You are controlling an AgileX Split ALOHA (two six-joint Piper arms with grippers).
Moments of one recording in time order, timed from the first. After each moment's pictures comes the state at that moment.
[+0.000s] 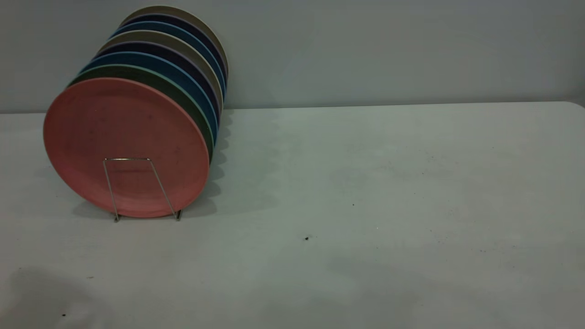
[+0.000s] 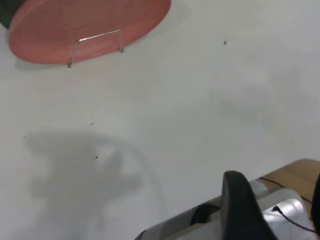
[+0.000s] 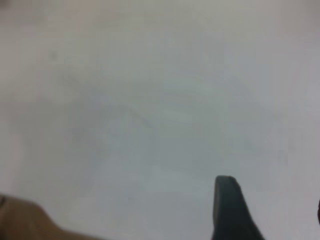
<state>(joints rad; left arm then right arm) -0.05 1.16 -1.22 -0.35 1.17 0.23 0.10 0.00 -0.48 0.09 1.13 -0.14</state>
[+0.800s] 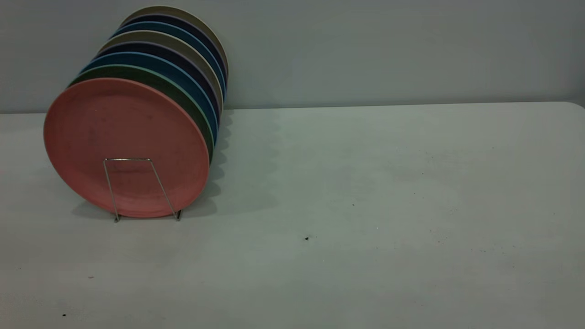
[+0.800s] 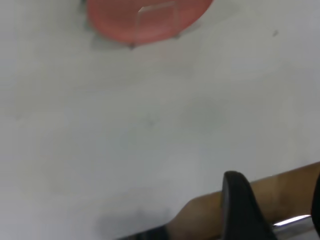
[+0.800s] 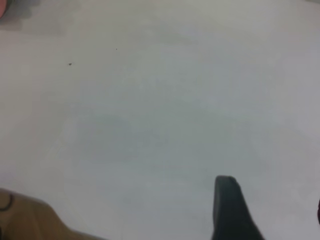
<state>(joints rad) -0.05 0.52 -0.82 -0.14 1.17 0.14 0.16 -0.02 -0.48 0.08 1.13 -0.14</state>
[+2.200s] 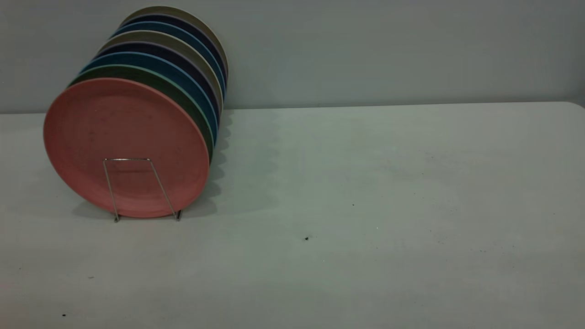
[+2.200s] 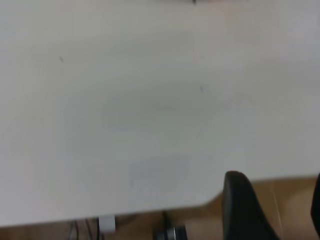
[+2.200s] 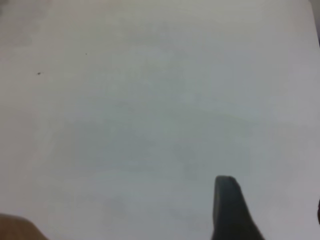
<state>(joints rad) 0.01 0.10 -0.49 -0.04 1.13 0.06 0.05 -0.02 -0.48 0.08 1.13 -0.14</state>
